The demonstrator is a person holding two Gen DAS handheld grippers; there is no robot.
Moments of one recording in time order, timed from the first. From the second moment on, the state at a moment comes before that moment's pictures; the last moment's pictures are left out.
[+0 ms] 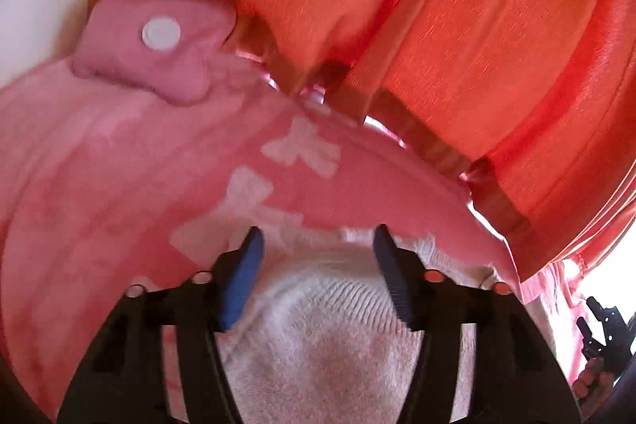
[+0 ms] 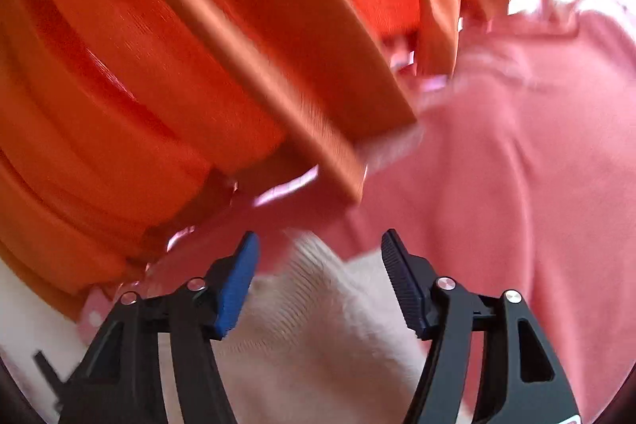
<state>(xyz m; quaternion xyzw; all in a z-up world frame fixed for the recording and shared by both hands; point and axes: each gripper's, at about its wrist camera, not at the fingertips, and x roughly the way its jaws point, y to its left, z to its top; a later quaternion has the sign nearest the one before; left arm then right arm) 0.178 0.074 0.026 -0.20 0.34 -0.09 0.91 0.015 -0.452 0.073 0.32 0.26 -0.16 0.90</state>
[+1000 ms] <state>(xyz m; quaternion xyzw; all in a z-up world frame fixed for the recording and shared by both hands) 0.209 0.063 -0.031 -0.15 0.44 -0.09 0.88 0.059 -0.436 -0.004 0.25 0.44 -0.17 0.84</state>
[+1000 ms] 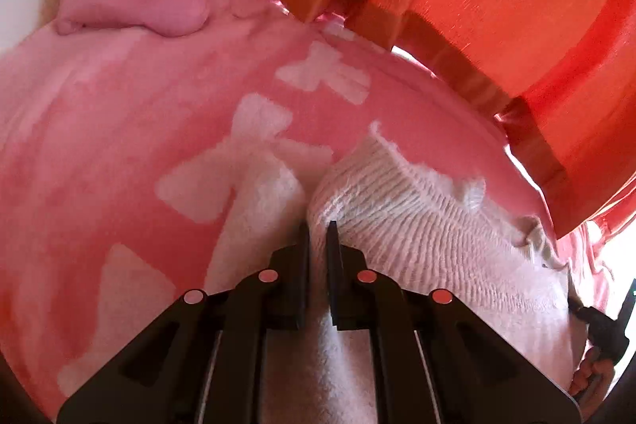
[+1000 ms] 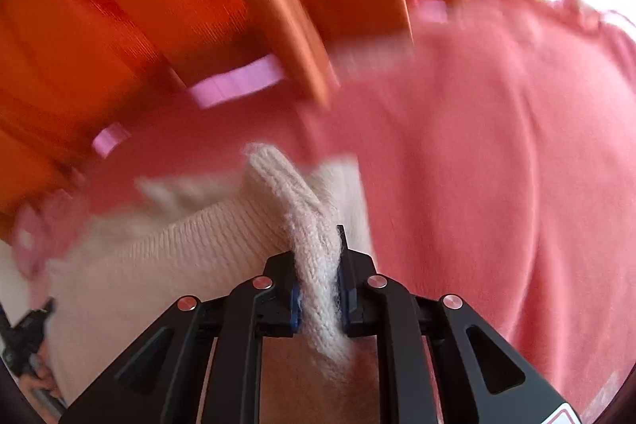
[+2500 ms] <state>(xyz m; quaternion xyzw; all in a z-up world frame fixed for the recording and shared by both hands) 0.203 0.052 0.002 -0.15 0.38 -0.12 0.90 0.061 -0.428 0.064 0.25 0.36 -0.16 0.89</state>
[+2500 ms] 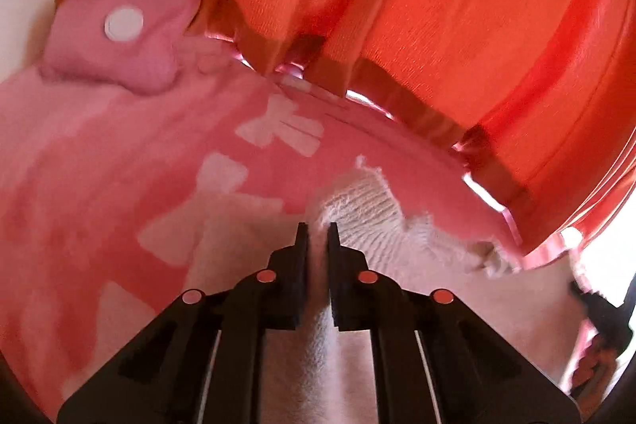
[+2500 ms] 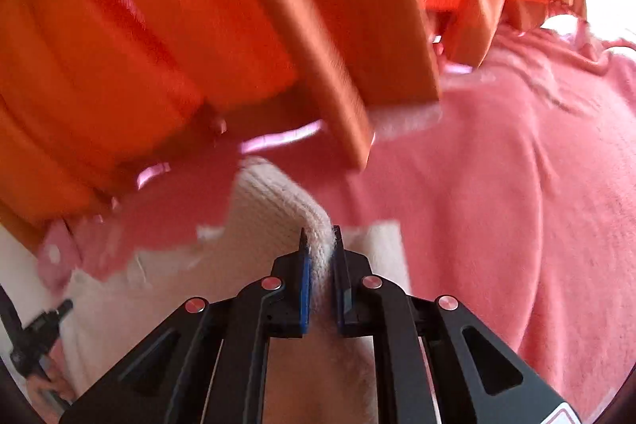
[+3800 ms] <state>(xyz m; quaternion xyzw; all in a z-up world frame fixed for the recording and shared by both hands) 0.151 -0.035 -0.018 -0.03 0.44 -0.20 0.88 0.079 -0.388 0.032 0.24 0.44 -0.17 0.85</state>
